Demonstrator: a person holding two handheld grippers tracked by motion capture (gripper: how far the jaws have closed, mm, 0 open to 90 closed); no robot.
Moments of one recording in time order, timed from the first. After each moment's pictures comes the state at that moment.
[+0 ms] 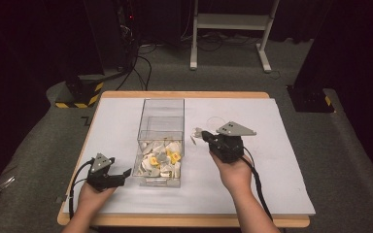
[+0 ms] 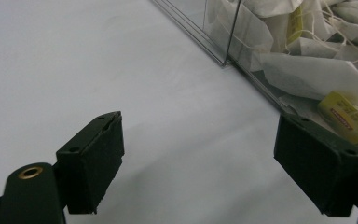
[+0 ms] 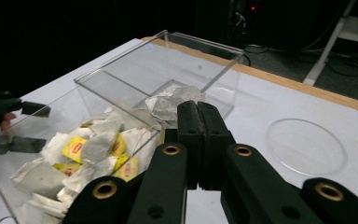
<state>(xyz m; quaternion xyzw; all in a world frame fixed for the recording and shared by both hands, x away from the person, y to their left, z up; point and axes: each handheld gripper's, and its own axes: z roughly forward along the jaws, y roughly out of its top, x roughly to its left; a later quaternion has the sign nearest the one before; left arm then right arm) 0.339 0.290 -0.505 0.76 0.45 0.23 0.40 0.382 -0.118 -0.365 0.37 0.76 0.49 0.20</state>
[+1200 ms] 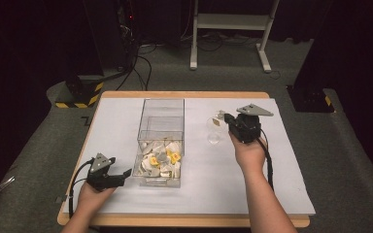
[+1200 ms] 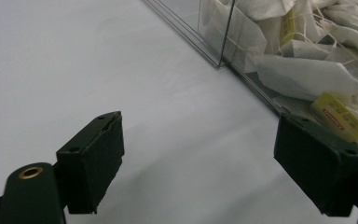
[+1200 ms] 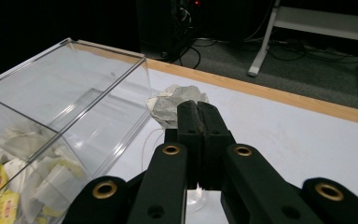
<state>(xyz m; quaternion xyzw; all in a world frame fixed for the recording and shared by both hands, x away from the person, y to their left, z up) 0.340 0.291 -0.505 0.77 0.45 0.23 0.40 0.442 -0.163 -0.364 0.45 0.73 0.45 0.25</state>
